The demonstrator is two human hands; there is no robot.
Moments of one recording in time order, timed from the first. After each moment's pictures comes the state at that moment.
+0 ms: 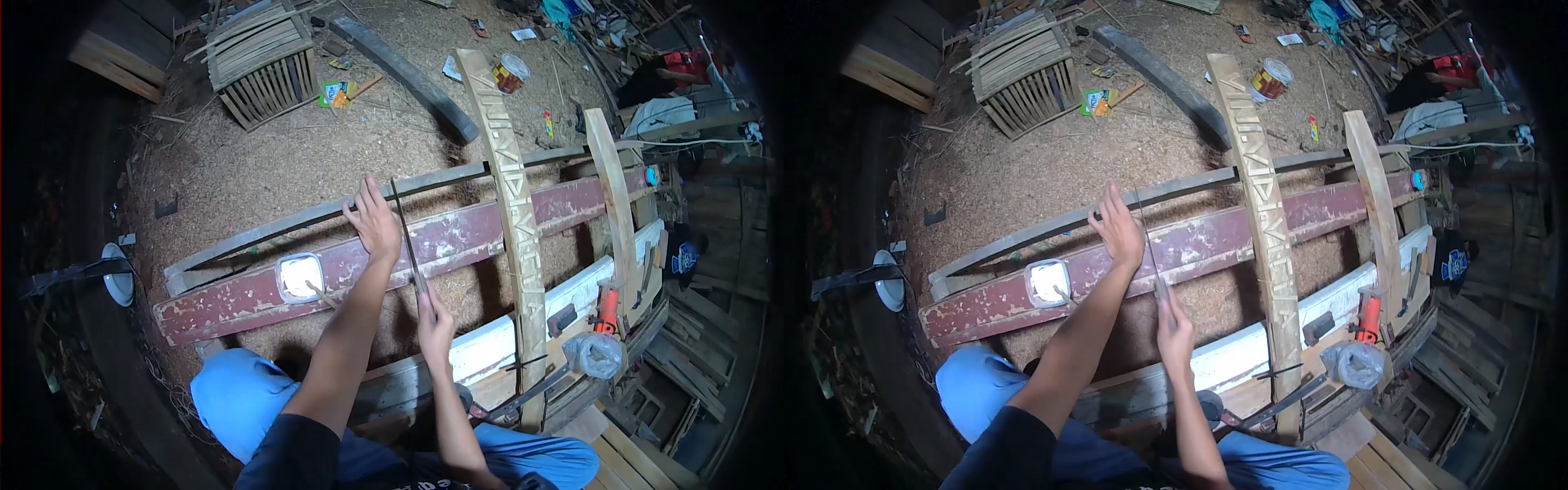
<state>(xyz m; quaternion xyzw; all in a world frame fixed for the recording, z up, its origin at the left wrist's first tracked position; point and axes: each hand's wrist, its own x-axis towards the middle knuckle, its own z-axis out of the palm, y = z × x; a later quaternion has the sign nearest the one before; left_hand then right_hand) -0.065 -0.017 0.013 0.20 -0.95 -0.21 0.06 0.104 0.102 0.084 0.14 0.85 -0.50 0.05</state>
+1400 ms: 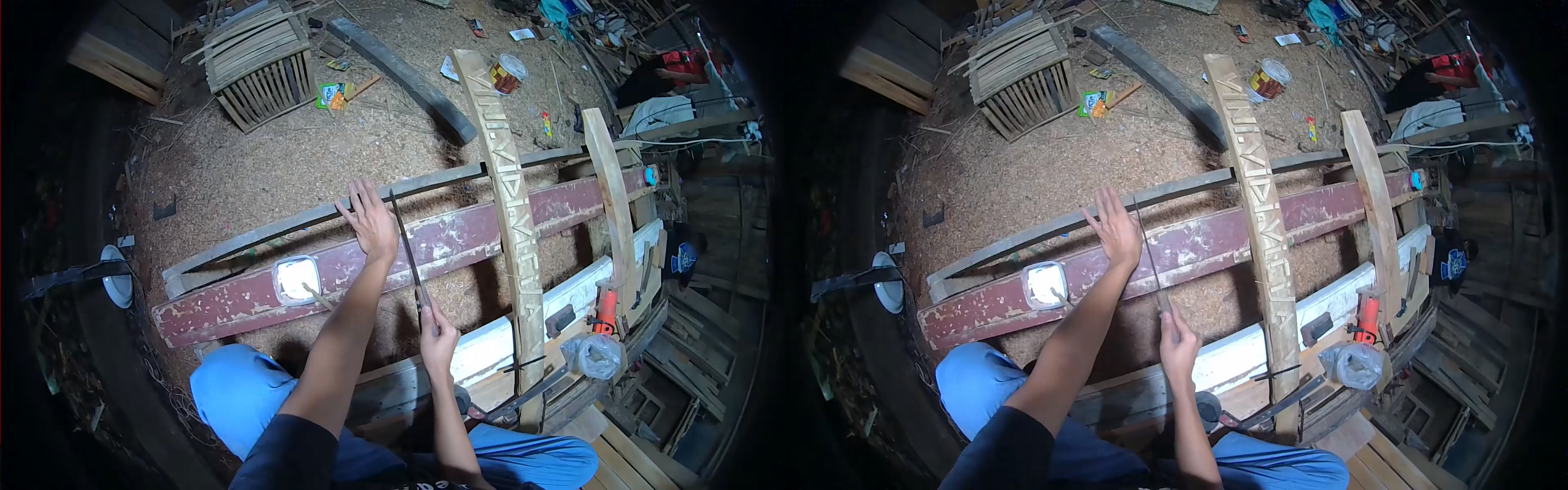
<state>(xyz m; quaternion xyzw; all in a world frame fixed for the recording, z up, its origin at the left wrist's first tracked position) -0.068 -0.015 0.001 0.20 -0.97 -0.15 0.00 0.125 0.114 0.083 0.18 0.83 -0.52 0.04</state>
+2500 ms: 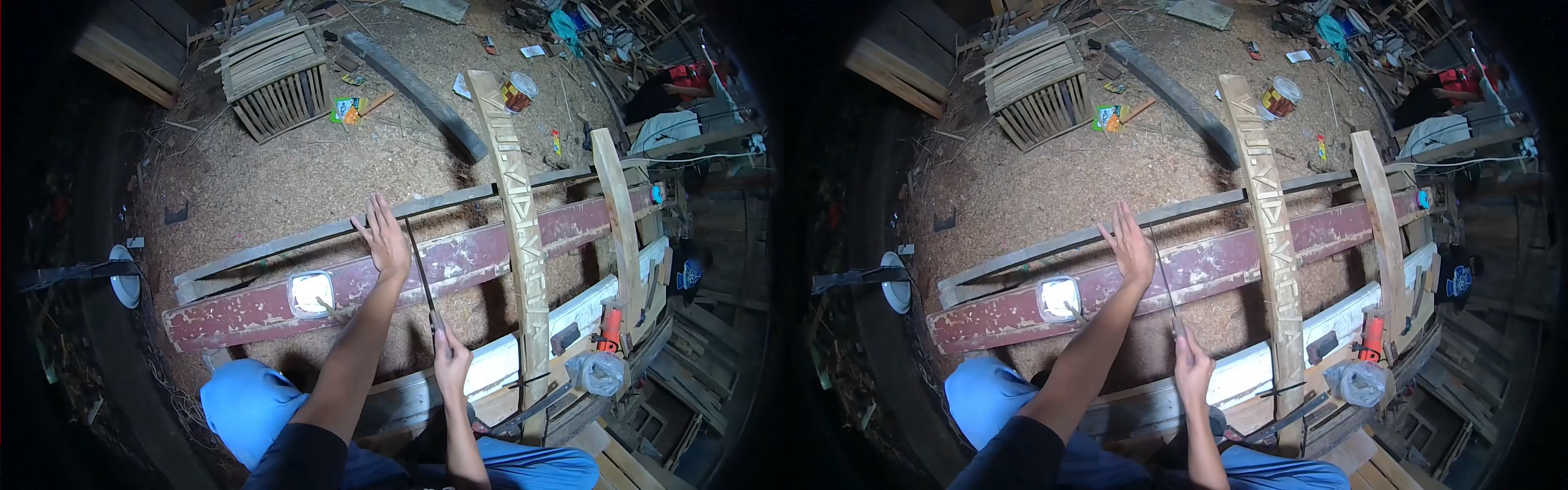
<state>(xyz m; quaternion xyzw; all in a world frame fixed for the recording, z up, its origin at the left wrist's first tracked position) -0.072 -0.021 0.000 0.19 -0.96 -0.22 0.01 0.126 0.121 0.095 0.15 0.84 -0.52 0.04</state>
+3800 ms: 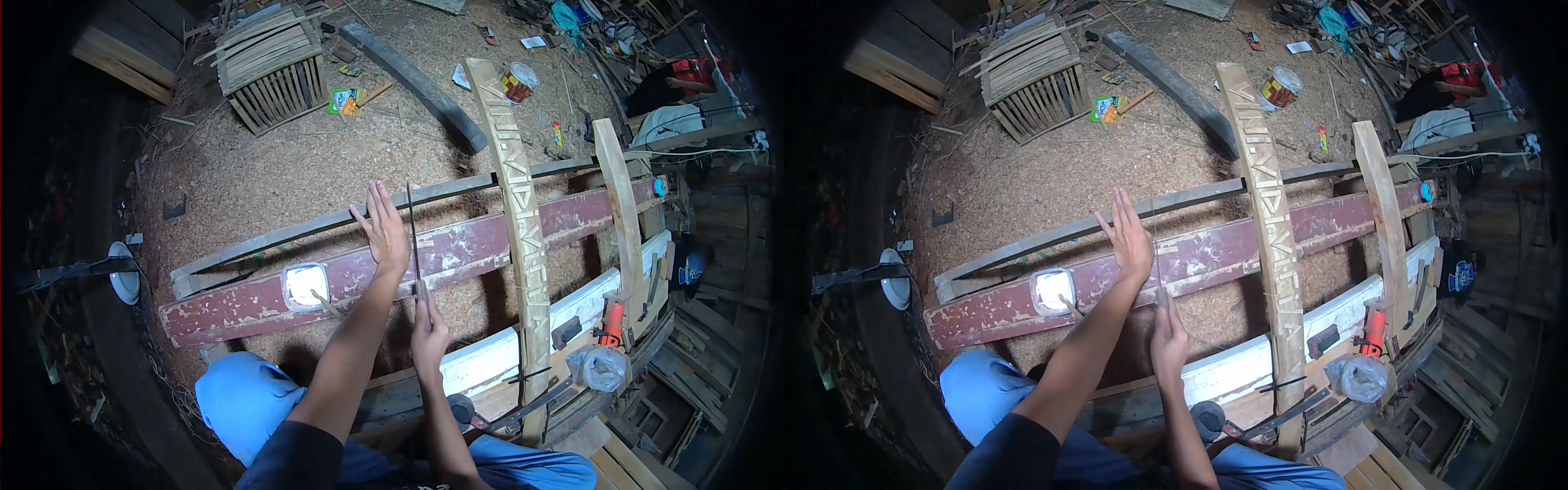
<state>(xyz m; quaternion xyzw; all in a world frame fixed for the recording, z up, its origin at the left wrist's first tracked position) -0.067 -0.015 0.004 0.16 -0.97 -0.17 0.03 0.101 0.082 0.098 0.22 0.84 -0.49 0.08</state>
